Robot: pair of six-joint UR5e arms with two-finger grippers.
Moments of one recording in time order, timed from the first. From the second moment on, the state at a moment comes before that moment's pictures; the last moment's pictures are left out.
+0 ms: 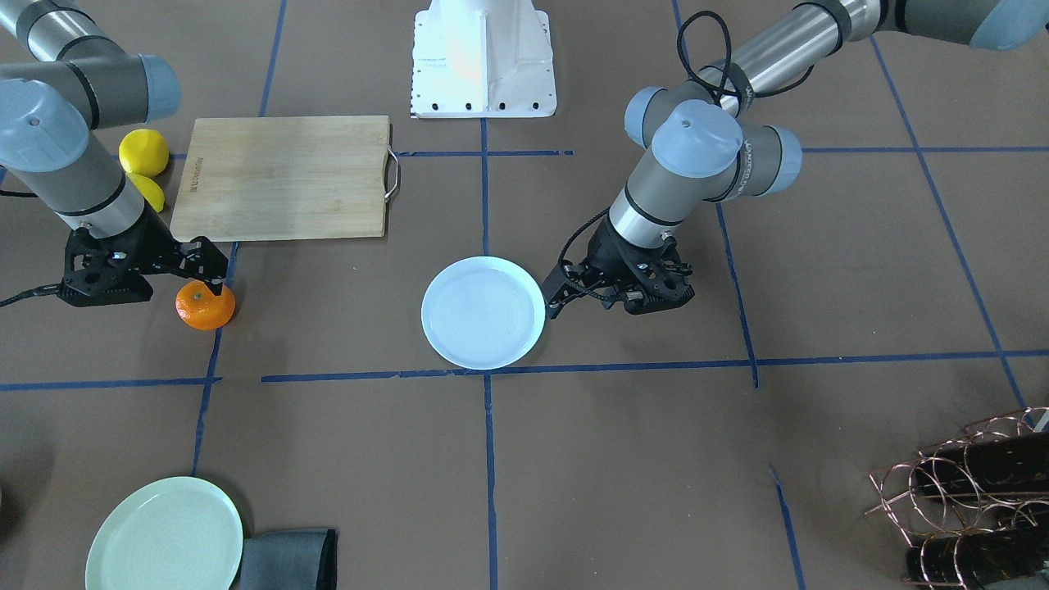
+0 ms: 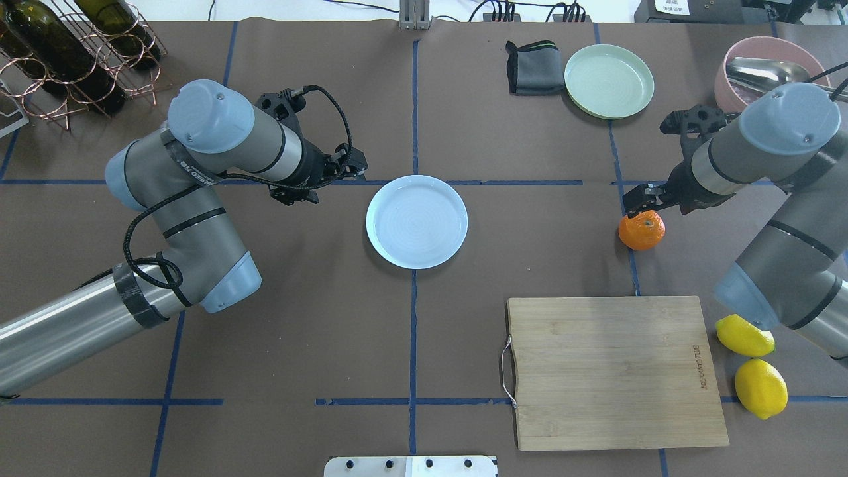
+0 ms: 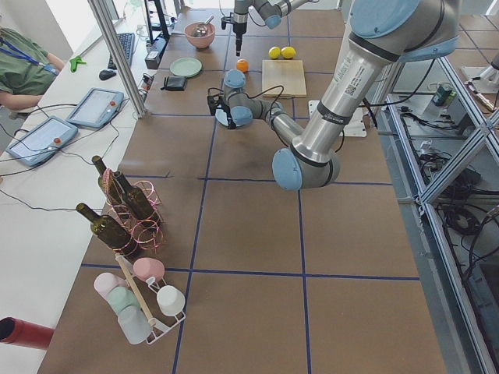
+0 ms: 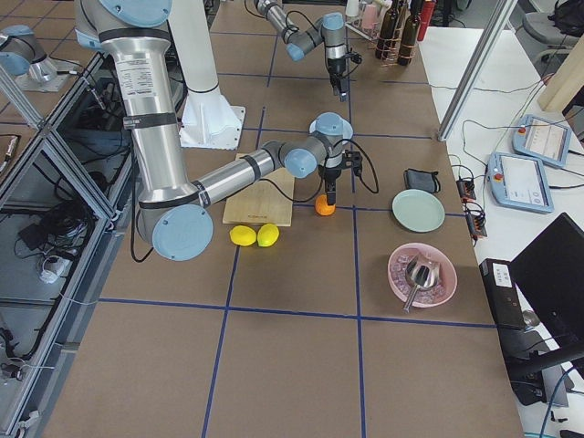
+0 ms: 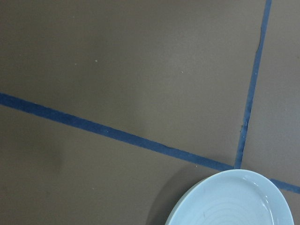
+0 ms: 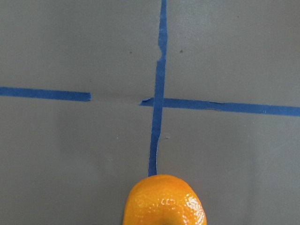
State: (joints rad) left arm -0.69 -2.19 -1.49 -2.12 -1.98 -1.53; right arm 0.84 -1.39 1.77 -1.34 2.03 0.86
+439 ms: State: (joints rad) left arm -0.70 -2.17 -1.51 -2.12 -1.98 -1.52; right arm 0.79 -1.38 1.73 -1.34 2.00 0.85
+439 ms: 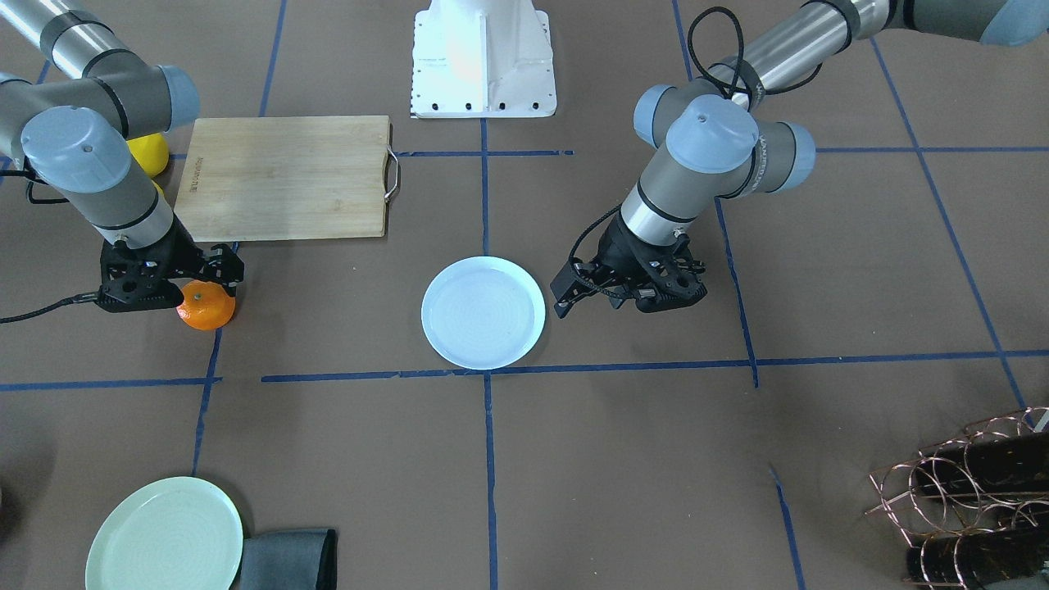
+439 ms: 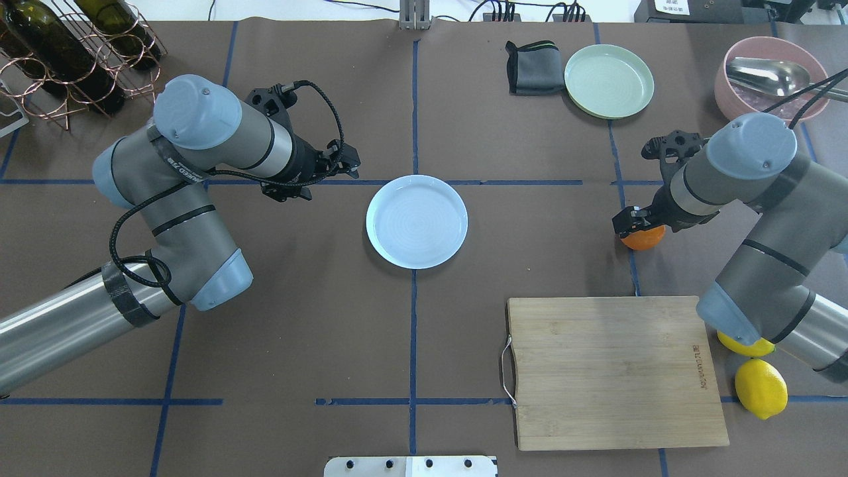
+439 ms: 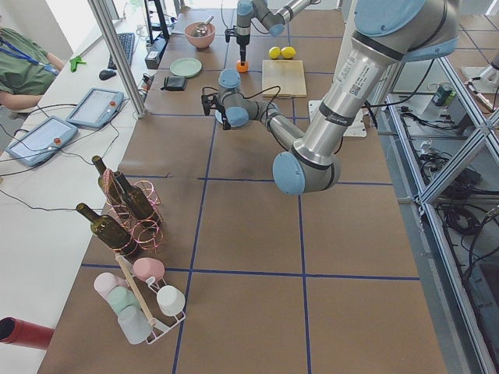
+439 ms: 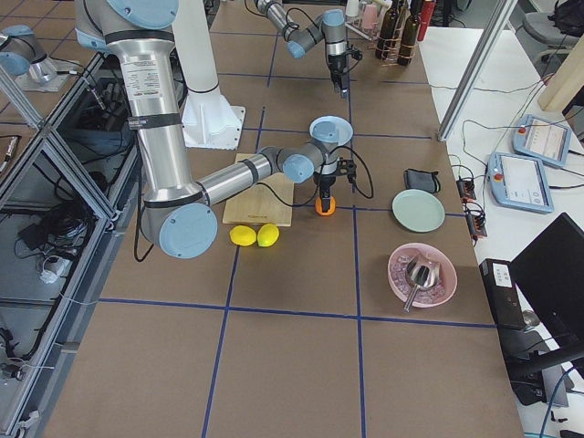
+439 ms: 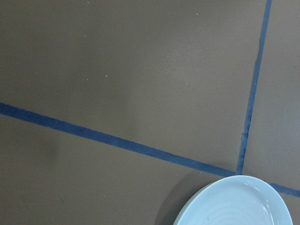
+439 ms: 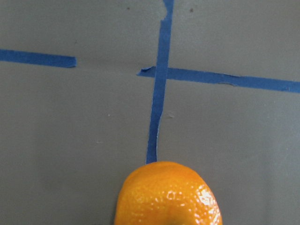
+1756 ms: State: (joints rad) left arm -0.71 -2.13 -1.57 -2.12 -1.98 -1.52; right arm 0.79 -1.34 1.70 -1.34 2.02 0.81
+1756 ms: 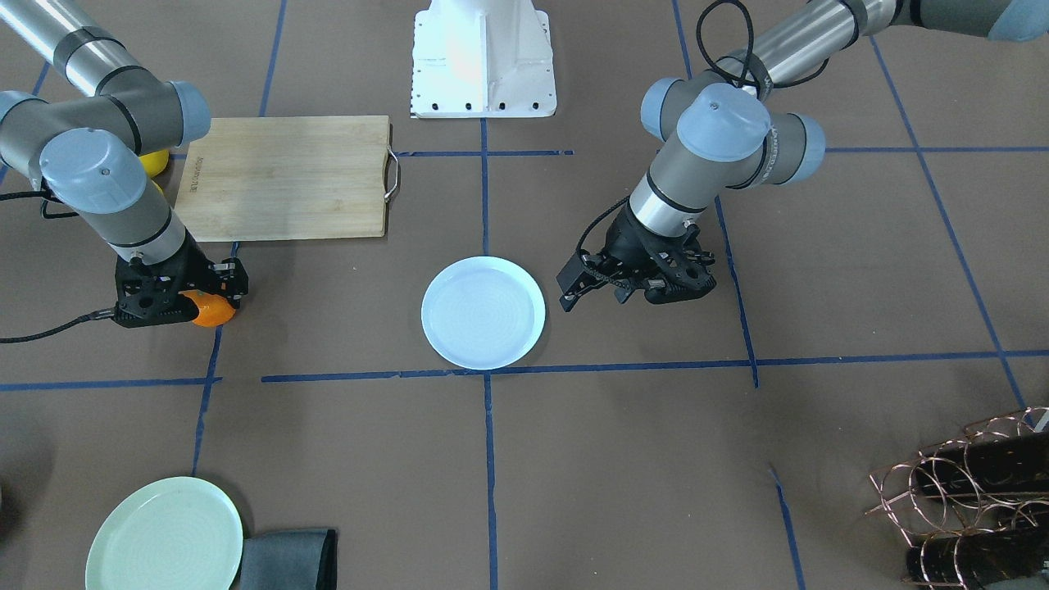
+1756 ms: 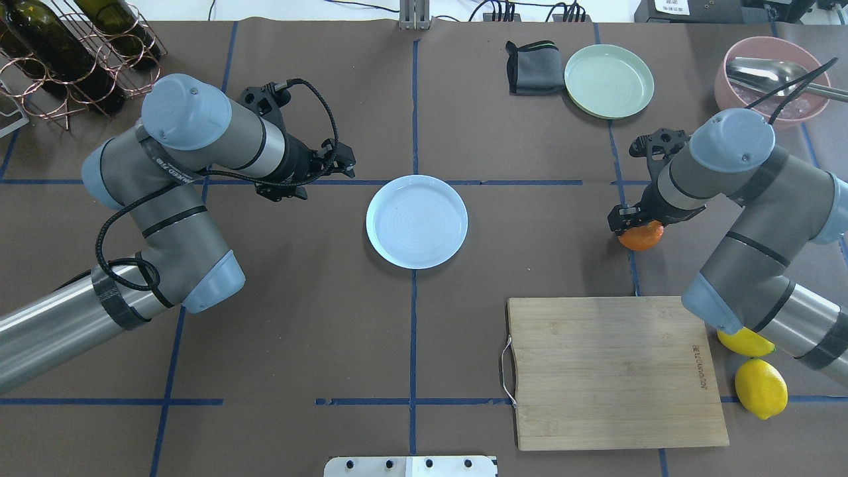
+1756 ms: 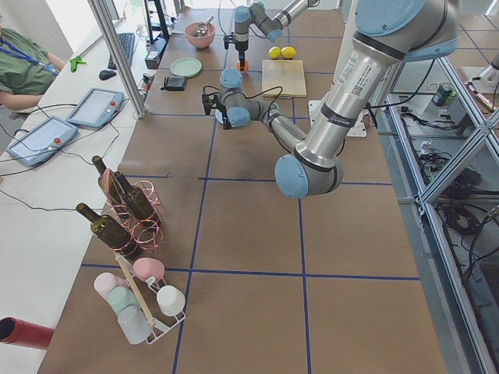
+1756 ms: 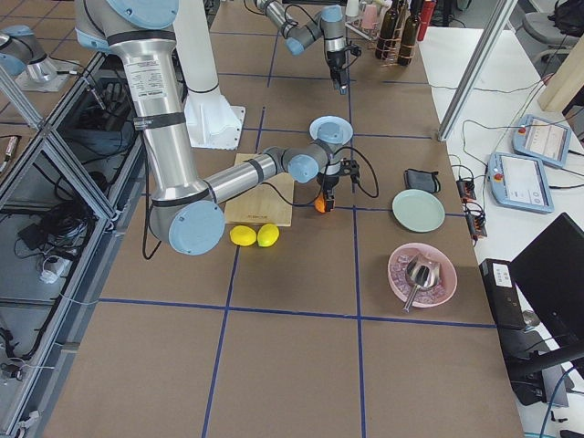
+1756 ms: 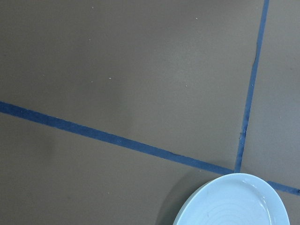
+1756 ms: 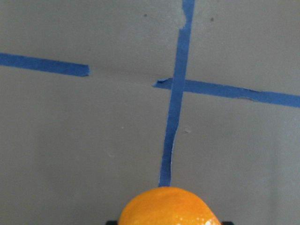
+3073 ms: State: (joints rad) left arm -0.88 -1.87 -1.86 -1.72 -1.98 -0.75; right arm 0.71 -0.94 1.66 -1.54 2.00 1.00
